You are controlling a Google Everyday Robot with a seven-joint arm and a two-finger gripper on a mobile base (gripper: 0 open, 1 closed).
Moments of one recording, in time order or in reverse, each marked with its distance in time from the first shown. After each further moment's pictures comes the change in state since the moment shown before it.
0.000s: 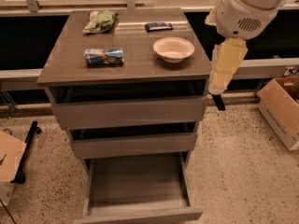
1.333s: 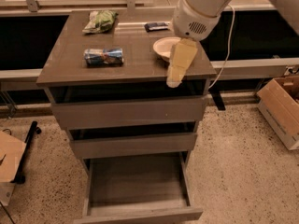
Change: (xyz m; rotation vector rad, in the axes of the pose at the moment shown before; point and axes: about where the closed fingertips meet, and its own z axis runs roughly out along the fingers) arm -0.075 -0.038 0.067 -0.075 -0.152 -0.006
